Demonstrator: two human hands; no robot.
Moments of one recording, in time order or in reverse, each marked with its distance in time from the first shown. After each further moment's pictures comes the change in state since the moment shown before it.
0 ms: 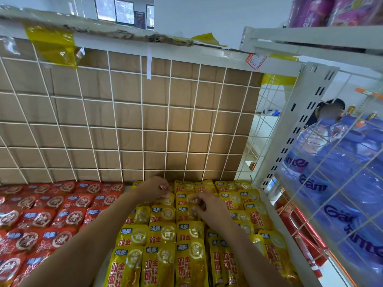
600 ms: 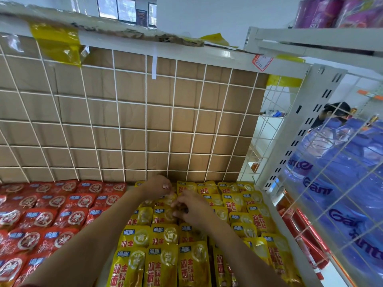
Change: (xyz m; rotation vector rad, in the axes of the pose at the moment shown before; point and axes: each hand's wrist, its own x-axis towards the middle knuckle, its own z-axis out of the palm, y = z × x) left_hand 0.004 0.008 -0.006 0.078 -0.041 0.003; right_hand 0.021 -0.036 0.017 -0.059 -0.194 -0.132
